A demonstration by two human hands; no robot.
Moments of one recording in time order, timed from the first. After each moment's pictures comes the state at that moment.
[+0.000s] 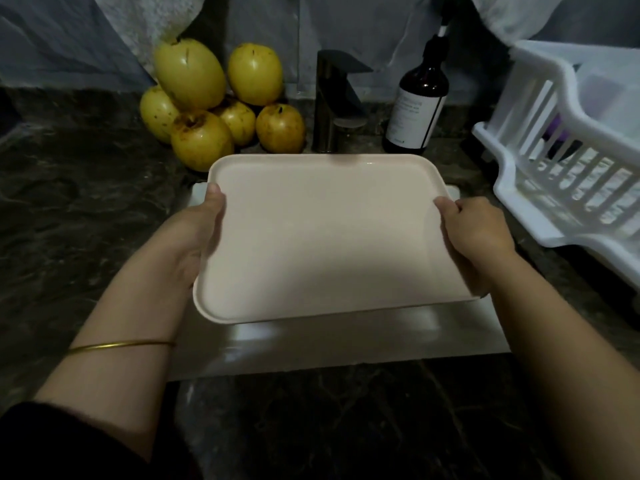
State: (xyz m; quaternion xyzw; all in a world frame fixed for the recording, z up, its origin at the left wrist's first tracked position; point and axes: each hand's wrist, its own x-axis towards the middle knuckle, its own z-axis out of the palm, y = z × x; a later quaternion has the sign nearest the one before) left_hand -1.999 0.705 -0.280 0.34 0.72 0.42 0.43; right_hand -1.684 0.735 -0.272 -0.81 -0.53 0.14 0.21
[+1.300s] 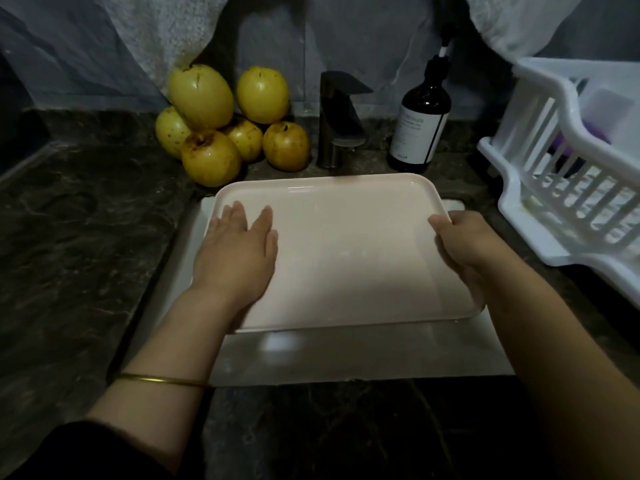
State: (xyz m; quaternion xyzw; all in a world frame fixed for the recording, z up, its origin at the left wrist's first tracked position) left_hand -1.961 0.686 -0.285 0.69 0.72 0.09 0.00; right_hand -1.690 0.733 -0.260 -0.74 -0.52 0.31 0.29
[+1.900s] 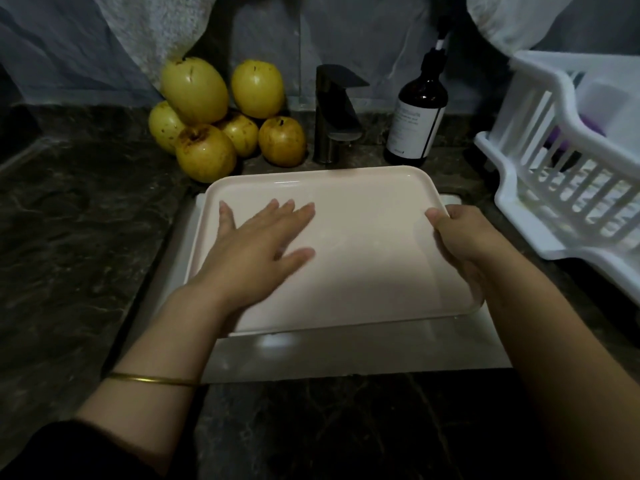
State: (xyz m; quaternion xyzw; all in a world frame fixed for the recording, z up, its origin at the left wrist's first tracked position) left_hand -1.954 0.680 -0.277 0.78 0.61 0.12 0.05; right_hand -1.688 0.732 -0.260 -0.73 -0.53 0.31 0.29
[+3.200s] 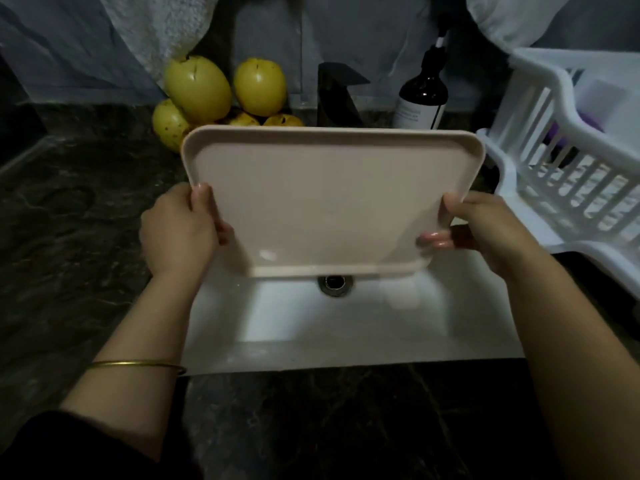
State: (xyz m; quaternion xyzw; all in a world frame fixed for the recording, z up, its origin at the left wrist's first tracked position) left_hand -1.994 0.686 -0.271 0.46 0.76 0.46 0.06; right_hand -1.675 0.714 -0.247 -0.60 -0.48 0.48 0.43
